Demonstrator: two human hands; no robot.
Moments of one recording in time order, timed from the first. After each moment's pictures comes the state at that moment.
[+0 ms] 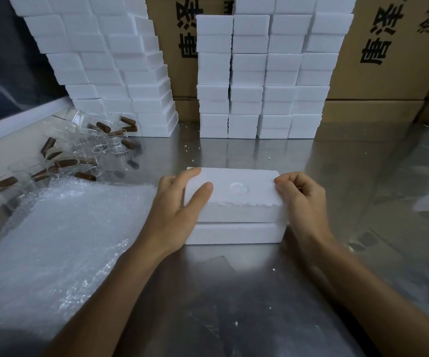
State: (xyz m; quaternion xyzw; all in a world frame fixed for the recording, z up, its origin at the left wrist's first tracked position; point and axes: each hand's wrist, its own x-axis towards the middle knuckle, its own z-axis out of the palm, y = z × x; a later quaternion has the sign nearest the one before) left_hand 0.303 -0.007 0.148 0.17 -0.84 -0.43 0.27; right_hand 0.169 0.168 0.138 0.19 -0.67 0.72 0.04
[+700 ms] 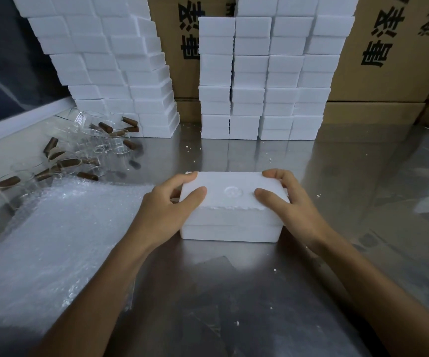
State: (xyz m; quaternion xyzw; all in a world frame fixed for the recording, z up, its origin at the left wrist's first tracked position) left_hand 0.303 -0.032 0.144 0.19 -0.83 -0.46 0.26; right_hand 0.165 0.177 0.137 0.30 -0.75 0.59 -0.09
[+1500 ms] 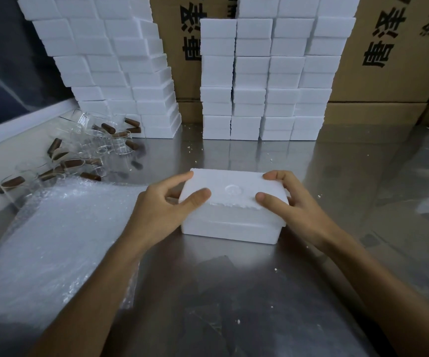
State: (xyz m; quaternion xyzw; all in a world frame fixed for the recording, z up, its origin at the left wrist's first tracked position) left_hand 0.313 -0.032 0.152 0.20 -0.83 -0.45 0.26; right_hand 0.162 0.184 0.139 0.33 -0.73 0.58 -0.14
